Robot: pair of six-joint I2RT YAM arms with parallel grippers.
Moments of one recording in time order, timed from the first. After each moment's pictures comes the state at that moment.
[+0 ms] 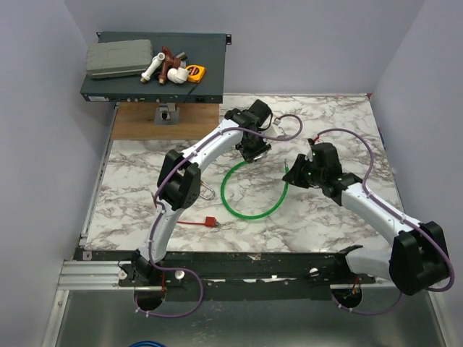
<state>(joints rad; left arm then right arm) -0.68 2.29 2.15 -1.03 0.11 0.44 0.37 1.21 0.71 -0.19 -0.16 0.57</state>
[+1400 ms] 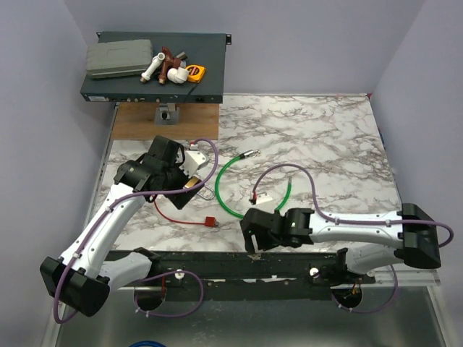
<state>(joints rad) -0.43 1.08 1.12 -1.06 0.10 0.40 1.27 1.29 0.87 -0.68 0.25 0.92</state>
